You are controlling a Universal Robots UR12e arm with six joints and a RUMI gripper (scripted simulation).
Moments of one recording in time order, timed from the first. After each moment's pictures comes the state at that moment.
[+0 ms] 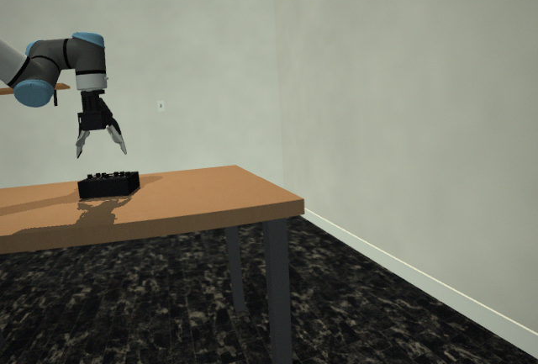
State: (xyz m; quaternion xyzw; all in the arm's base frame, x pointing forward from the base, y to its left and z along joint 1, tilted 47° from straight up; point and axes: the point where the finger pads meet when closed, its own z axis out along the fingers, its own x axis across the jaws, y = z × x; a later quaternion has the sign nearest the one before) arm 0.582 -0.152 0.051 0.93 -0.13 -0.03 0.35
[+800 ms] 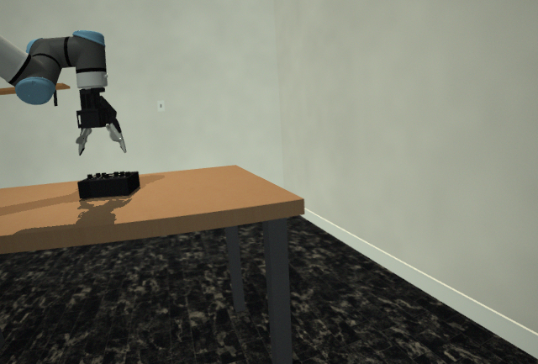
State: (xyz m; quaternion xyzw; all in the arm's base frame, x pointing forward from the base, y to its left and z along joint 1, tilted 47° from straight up) arm 0.586 -0.146 0.053 0.92 -0.19 -0.01 0.35
